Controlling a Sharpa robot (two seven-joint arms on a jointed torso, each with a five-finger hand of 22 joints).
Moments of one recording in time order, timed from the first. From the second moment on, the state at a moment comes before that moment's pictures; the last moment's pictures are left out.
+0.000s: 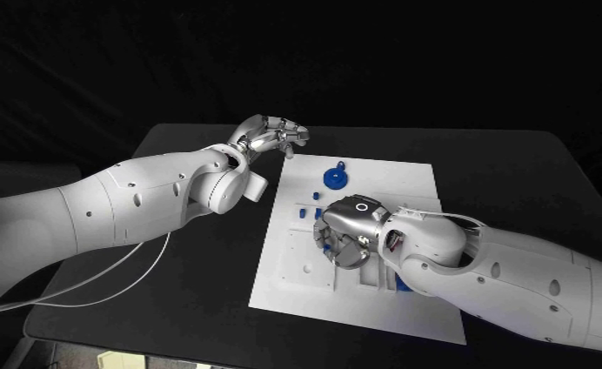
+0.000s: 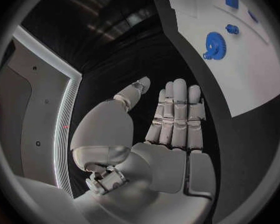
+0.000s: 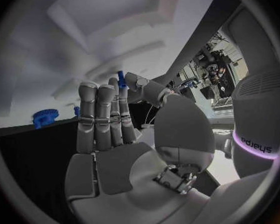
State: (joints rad) left arm 1.28 -0.72 -0.12 1.29 -0.27 -0.33 0.34; left_hand 1.01 -0.09 0.50 -0.24 0.22 0.82 0.18 0.34 0.41 1.02 0.10 0.54 0.13 1.00 -0.01 1.03 0.44 0.04 0.81 -0.09 0.80 1.21; right arm 1.15 -0.62 -0.12 1.54 -1.78 -0.22 -0.03; right_hand 1.08 -0.21 0.90 -0.28 0.22 1.09 0.08 0.36 0.63 1.27 0.02 0.29 0.48 1.32 -0.08 0.77 1.05 0.20 1.27 -0.04 0.71 1.31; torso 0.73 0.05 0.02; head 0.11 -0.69
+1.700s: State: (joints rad) left arm 1.28 -0.72 -0.12 1.29 -0.27 -0.33 0.34; left_hand 1.01 -0.09 0.50 -0.24 0.22 0.82 0.18 0.34 0.41 1.02 0.10 0.54 0.13 1.00 -0.01 1.03 0.44 0.04 0.81 -0.09 0.80 1.21; right arm 1.15 -0.75 -0.03 1.61 -1.41 -0.38 0.01; right_hand 0.99 -0.21 0.53 -0.28 0.38 0.87 0.18 0.23 0.56 1.10 0.11 0.14 0.32 1.24 0.00 0.74 1.07 0.20 1.19 0.00 0.67 1.31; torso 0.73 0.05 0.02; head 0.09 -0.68
